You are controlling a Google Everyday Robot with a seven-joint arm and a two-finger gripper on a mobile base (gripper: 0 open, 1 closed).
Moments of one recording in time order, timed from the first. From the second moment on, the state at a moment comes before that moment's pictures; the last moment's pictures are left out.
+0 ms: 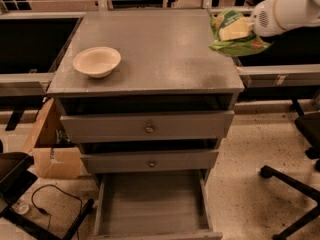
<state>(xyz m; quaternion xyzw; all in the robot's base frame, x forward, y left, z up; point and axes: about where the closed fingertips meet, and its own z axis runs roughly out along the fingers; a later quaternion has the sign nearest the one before) 0.720 -0.226 0.957 -0.24 0.86 0.11 0.44</state>
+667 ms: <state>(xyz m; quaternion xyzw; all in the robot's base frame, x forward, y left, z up) 0.626 -0.310 0.943 -0.25 0.86 0.13 0.43</state>
